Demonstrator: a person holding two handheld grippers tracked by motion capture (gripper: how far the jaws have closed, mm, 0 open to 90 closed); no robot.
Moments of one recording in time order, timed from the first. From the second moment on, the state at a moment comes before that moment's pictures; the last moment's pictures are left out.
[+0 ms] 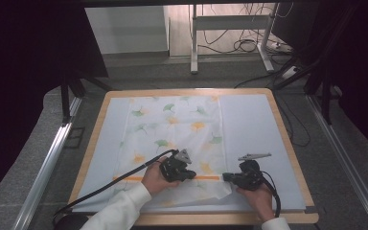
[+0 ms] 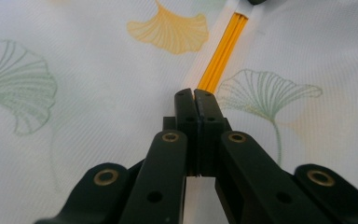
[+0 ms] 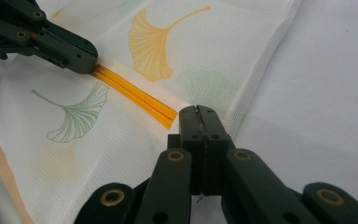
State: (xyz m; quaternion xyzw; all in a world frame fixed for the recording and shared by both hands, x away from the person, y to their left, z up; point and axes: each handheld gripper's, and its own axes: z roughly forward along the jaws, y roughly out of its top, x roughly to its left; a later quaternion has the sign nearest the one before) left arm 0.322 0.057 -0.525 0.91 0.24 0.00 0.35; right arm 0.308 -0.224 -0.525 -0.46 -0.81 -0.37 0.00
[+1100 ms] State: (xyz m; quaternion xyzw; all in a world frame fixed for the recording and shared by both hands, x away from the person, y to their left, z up) left arm 0.318 0.100 -0.526 0.90 0.27 -0.01 0.34; right arm 0.308 -0.225 -0.525 -0.46 -0.81 -0.37 0.00
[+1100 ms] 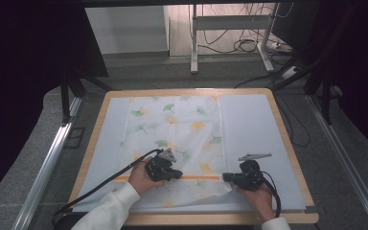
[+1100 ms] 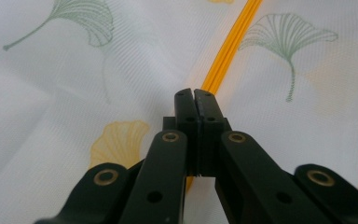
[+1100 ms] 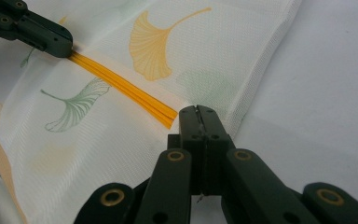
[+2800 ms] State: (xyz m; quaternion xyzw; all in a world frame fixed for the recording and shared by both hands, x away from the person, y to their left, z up) left arm 0.311 0.154 -0.526 0.89 0.30 0.00 0.33; right arm 0.307 -0.225 -0.526 -0.45 -0.81 -0.37 0.00
